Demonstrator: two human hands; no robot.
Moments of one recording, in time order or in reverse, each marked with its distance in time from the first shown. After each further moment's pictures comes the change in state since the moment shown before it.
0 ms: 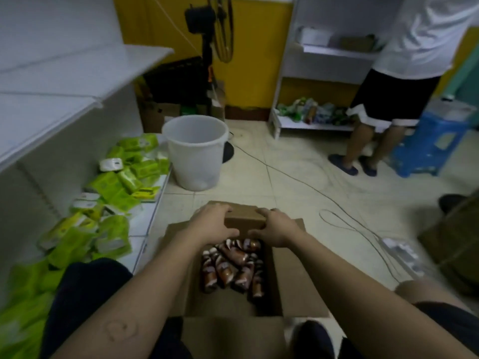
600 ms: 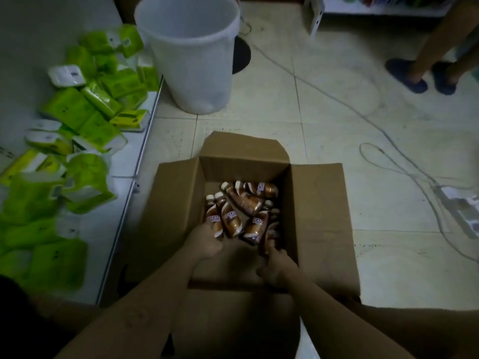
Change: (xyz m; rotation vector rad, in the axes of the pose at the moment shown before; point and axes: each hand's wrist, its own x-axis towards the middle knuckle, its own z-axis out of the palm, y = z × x) left_hand 0.069 -0.102 0.198 -0.444 -0.365 -0.554; right_hand 0.072 0.089 0.224 0.236 -0.610 0.344
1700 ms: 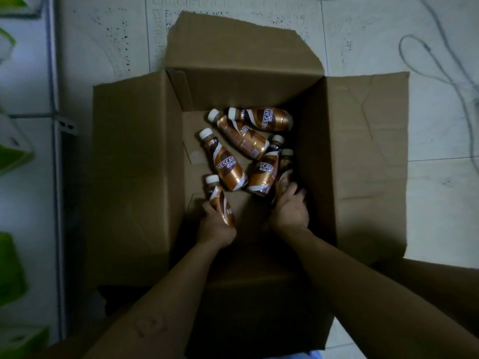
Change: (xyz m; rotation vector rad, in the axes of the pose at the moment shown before) left_hand 0.106 -0.075 0.099 -0.107 -0.163 -0.380; right_hand 0.127 0.003 0.048 0.032 0.364 0.342
